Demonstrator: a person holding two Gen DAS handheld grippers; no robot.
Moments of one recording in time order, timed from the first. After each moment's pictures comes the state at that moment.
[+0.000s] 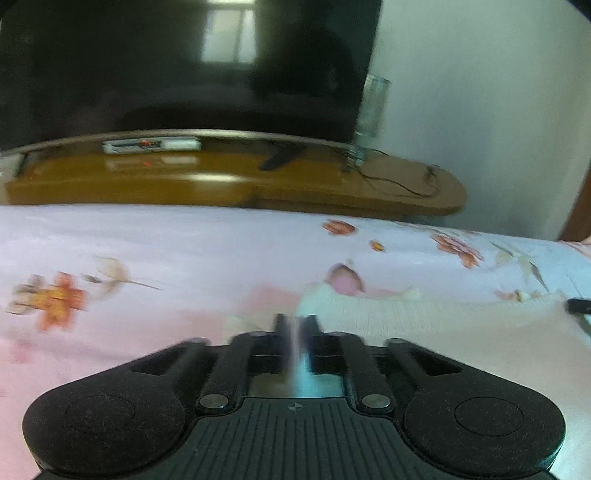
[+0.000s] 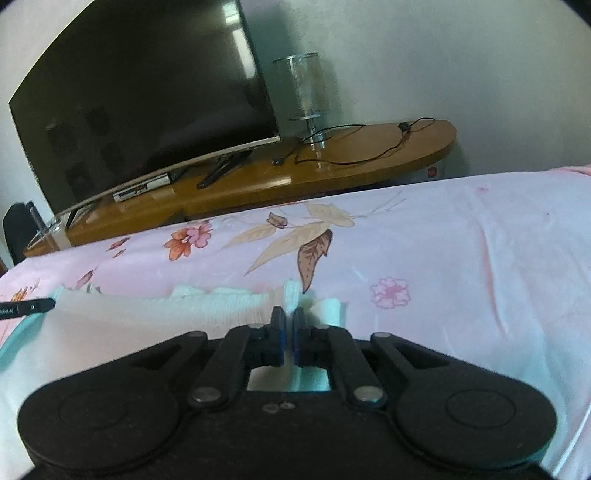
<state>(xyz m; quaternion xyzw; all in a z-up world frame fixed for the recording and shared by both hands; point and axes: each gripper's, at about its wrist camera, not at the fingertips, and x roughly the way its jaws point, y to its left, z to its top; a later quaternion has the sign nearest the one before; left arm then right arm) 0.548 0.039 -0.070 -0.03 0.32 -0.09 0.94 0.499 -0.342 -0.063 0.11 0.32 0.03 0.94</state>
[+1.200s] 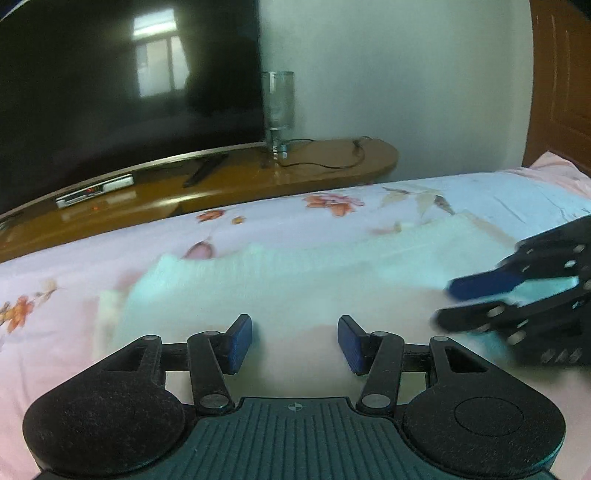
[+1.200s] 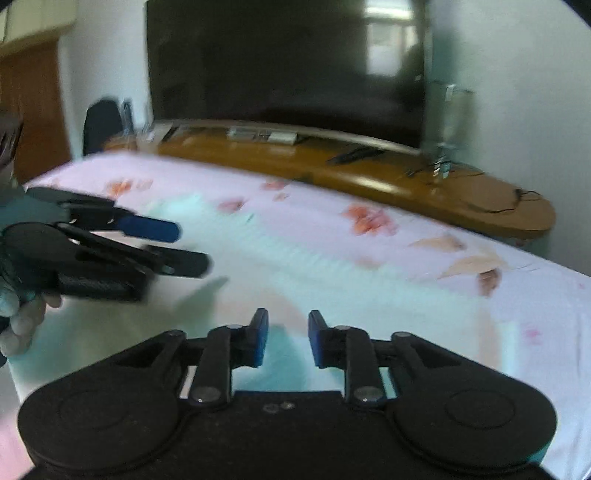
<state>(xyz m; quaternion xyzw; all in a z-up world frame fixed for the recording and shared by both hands) 0.463 -0.058 -0.070 0.07 0.29 -0.17 0.94 0.467 -0.202 -0.059 -0.08 0.33 0.19 0.92</state>
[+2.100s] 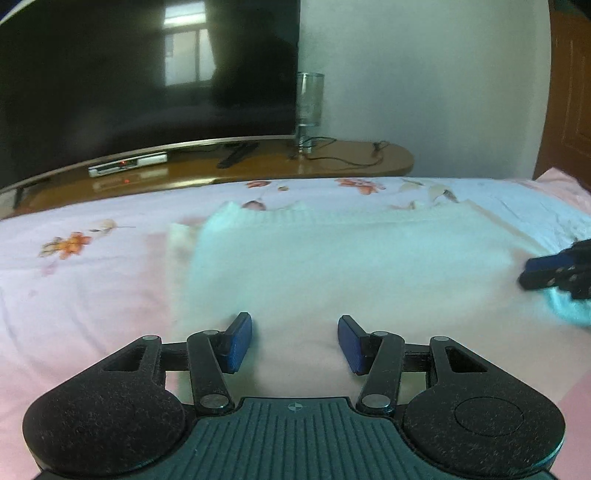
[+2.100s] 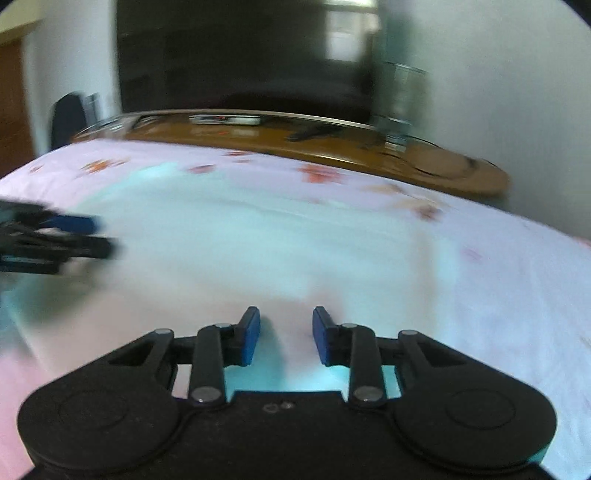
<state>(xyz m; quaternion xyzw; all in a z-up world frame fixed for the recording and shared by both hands) 0.401 -0.002 -0.072 0.04 0.30 -0.14 0.94 0.407 -0.257 -0.054 -0.03 0.34 0.10 0.93</state>
